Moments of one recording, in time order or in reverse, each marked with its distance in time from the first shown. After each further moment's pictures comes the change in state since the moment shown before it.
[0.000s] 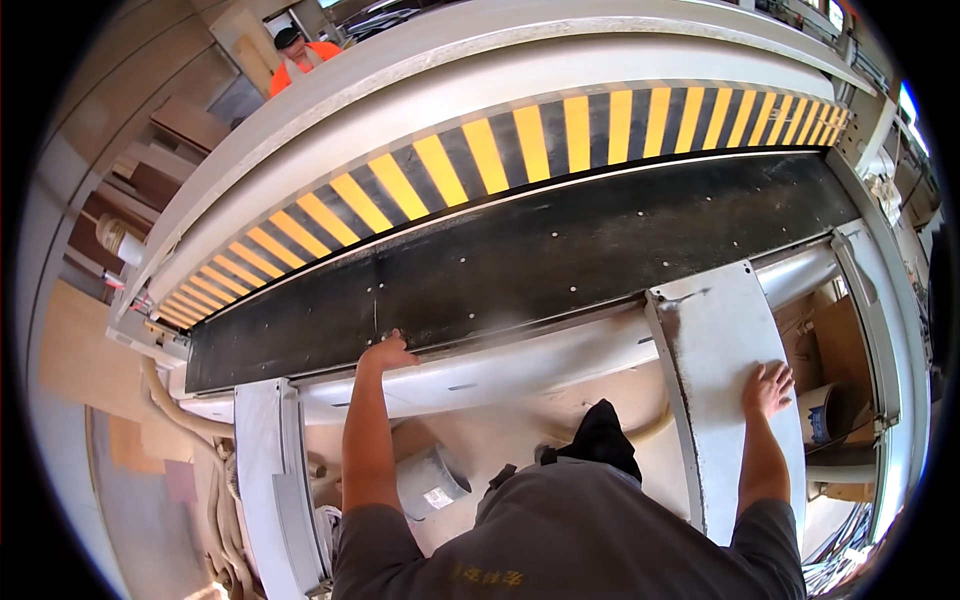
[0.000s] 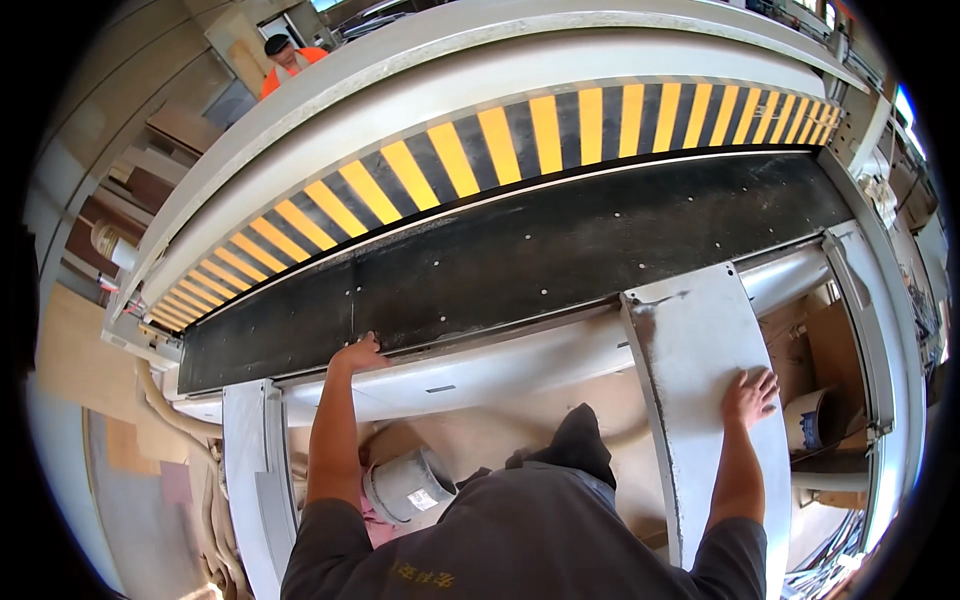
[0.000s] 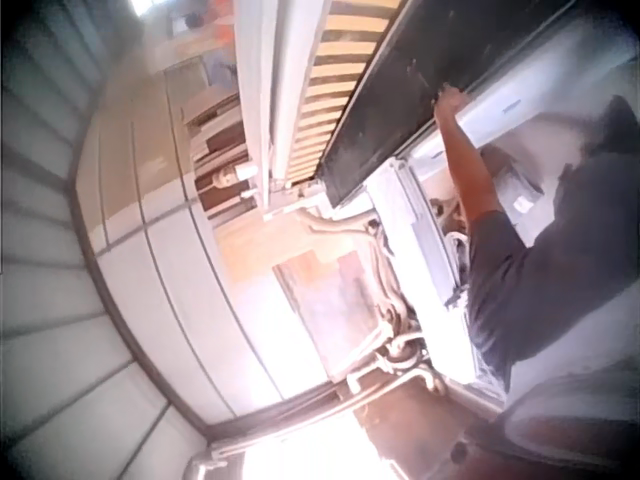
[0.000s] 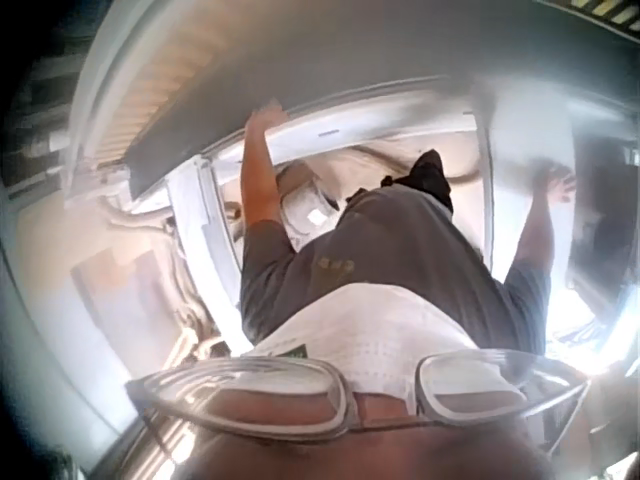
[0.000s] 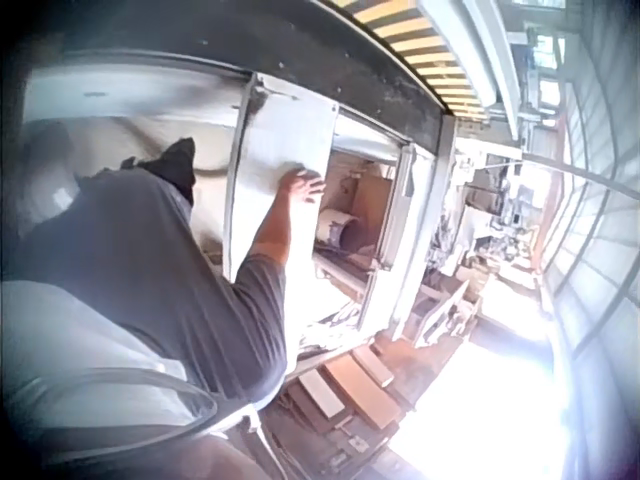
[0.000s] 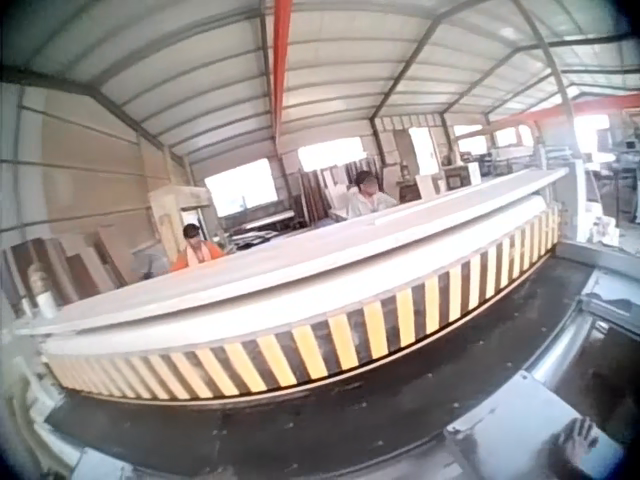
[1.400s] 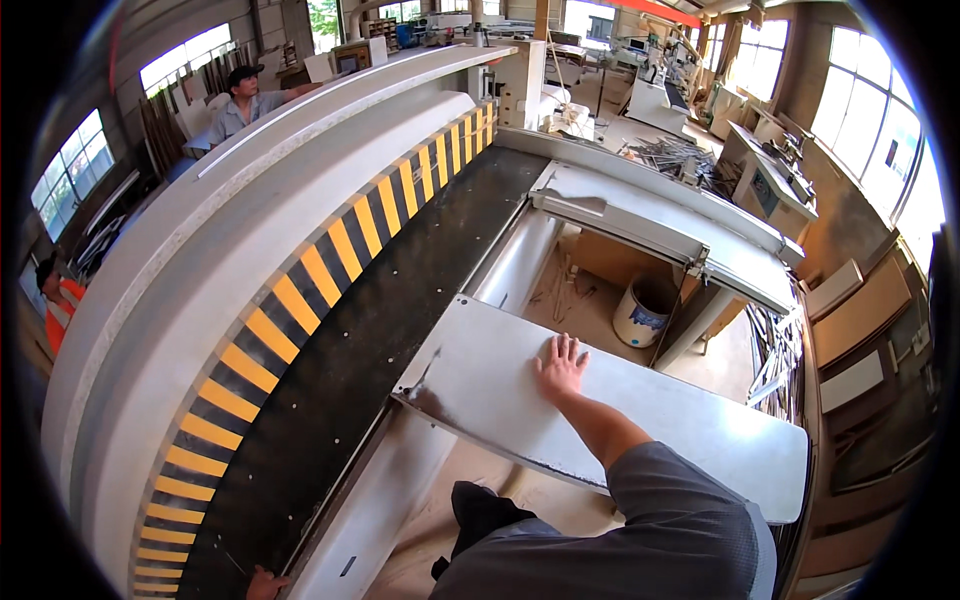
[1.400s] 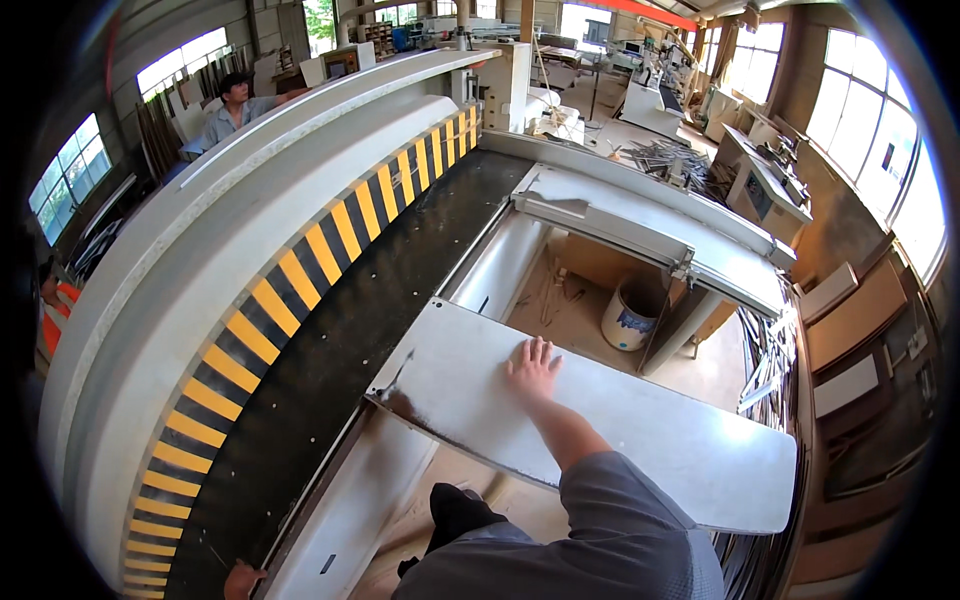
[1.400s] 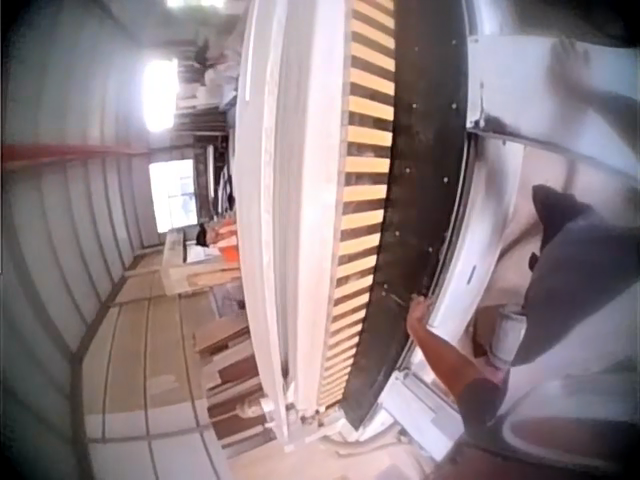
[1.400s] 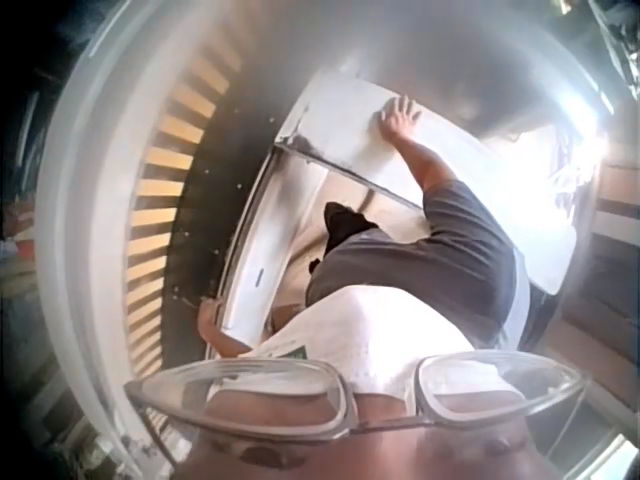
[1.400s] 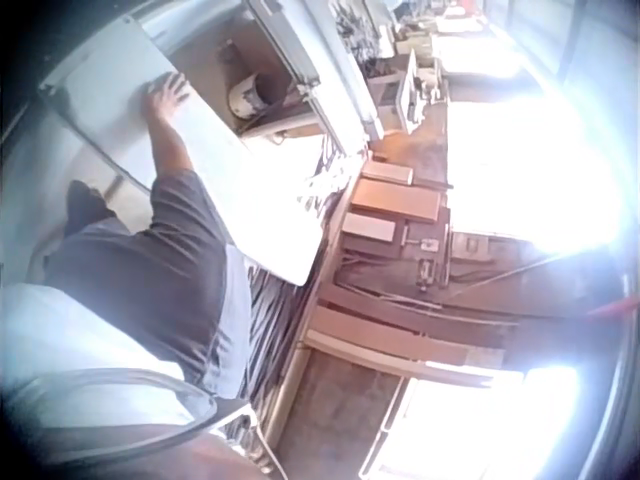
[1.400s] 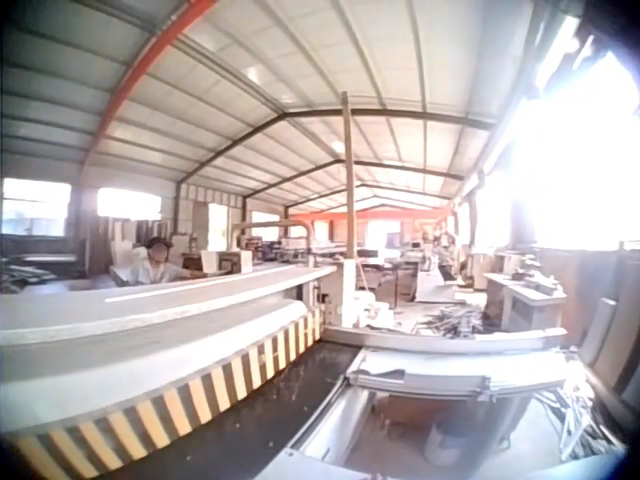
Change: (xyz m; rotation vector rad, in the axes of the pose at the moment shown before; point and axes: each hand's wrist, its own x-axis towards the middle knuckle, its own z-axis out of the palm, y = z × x) left_hand 0.054 -0.088 0.000 -0.184 0.114 0.197; right_hand -0.004 -0.001 -0.021 0.207 0.055 -0.031
